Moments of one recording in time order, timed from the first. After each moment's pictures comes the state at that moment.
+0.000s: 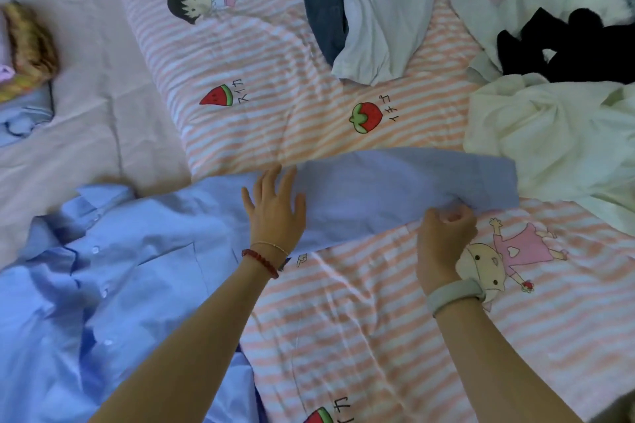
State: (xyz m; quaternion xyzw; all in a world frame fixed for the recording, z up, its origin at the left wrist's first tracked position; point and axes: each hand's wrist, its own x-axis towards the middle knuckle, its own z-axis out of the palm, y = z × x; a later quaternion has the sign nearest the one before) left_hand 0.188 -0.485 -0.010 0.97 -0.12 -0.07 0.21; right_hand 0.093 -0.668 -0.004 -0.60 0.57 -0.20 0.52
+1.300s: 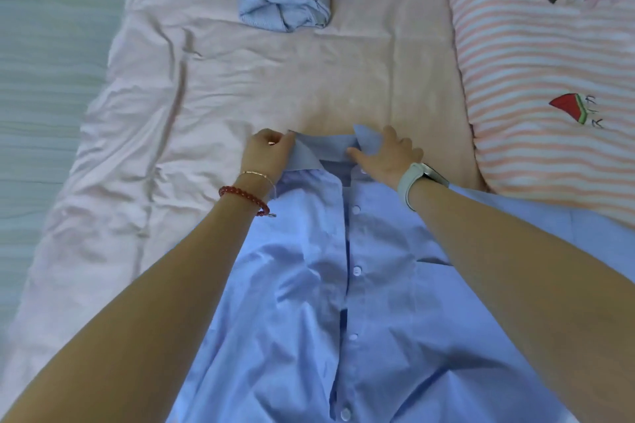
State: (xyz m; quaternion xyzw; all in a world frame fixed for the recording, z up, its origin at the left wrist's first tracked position) left_hand 0.342 -0.007 -0.070 0.78 0.28 -0.07 0.55; right_hand 0.374 -0.192 -0.089 -0.96 0.12 0.21 0.13
